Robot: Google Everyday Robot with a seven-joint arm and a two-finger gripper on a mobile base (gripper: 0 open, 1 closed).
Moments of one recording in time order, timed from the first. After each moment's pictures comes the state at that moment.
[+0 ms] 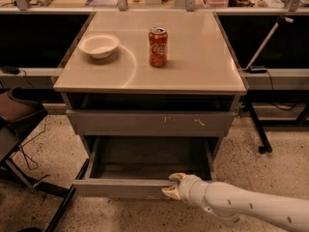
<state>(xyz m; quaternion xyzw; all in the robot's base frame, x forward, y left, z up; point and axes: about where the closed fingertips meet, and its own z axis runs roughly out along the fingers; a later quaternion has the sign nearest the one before) 0.505 -0.078 0.433 -0.41 0.81 0.10 0.41</state>
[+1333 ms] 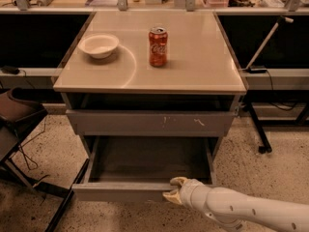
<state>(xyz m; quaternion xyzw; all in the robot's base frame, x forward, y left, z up) 0.489 -0.084 0.430 -0.41 0.81 0.09 0.41</state>
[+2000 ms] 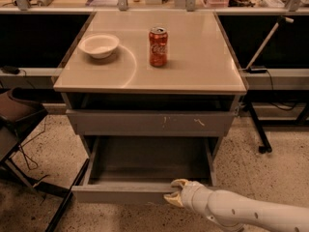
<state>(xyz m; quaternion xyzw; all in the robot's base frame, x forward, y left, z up) 0.481 -0.086 0.430 -0.42 0.81 0.09 0.41</state>
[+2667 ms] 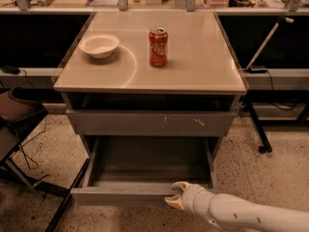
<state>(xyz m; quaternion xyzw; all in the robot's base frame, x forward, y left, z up) 0.471 -0.088 0.429 -0.42 0.81 0.09 0.41</state>
